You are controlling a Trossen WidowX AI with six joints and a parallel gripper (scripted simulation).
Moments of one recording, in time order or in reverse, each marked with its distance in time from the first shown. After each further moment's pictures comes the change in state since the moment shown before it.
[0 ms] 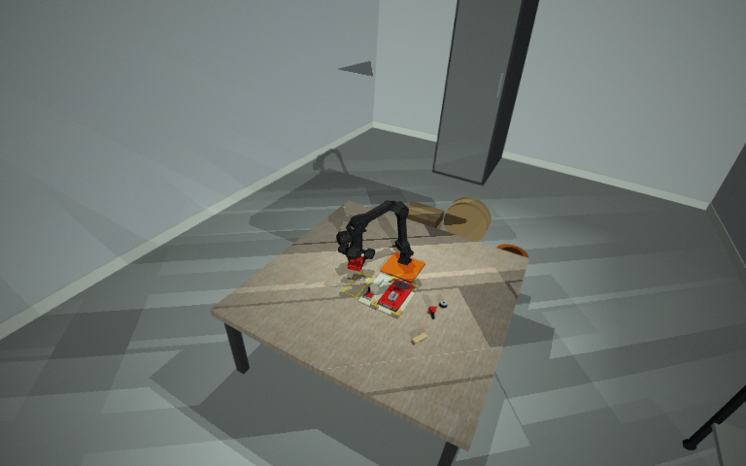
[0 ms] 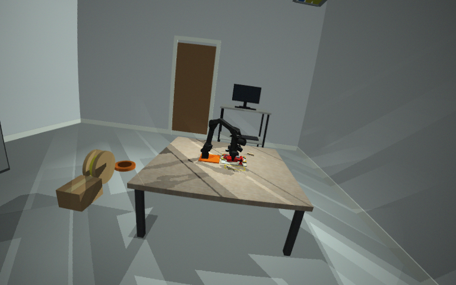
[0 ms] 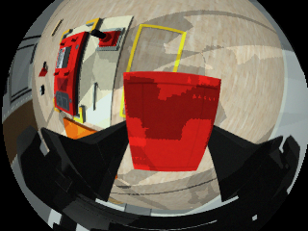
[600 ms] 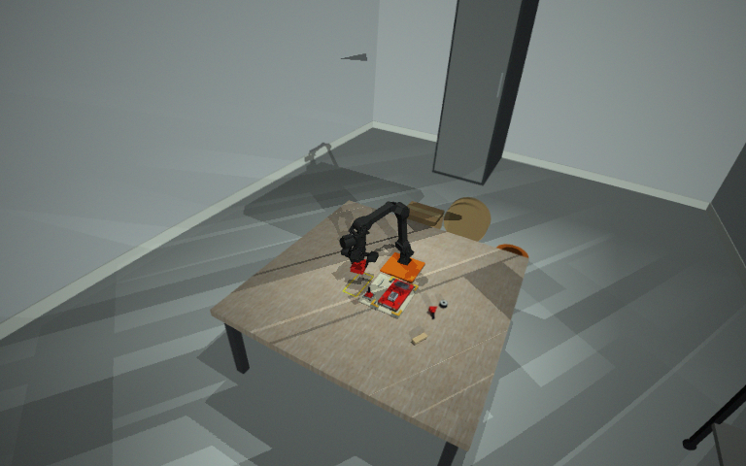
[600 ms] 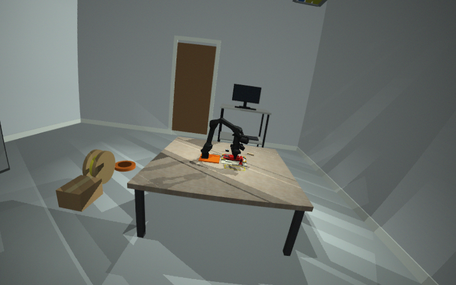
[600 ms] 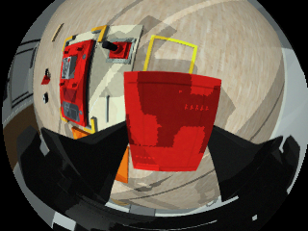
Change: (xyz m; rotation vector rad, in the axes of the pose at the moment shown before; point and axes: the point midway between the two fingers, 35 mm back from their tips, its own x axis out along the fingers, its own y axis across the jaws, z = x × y) arm -0.007 0.025 0.026 0.029 -0.002 0.003
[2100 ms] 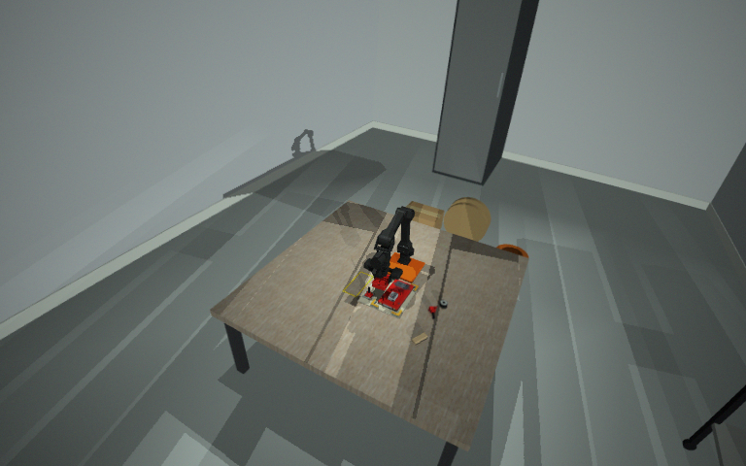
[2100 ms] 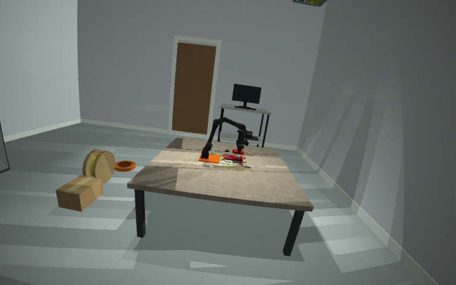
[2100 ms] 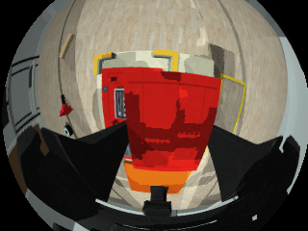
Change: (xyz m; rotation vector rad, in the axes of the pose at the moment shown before) arm -0.004 0.148 0.076 0.143 -0.014 0.004
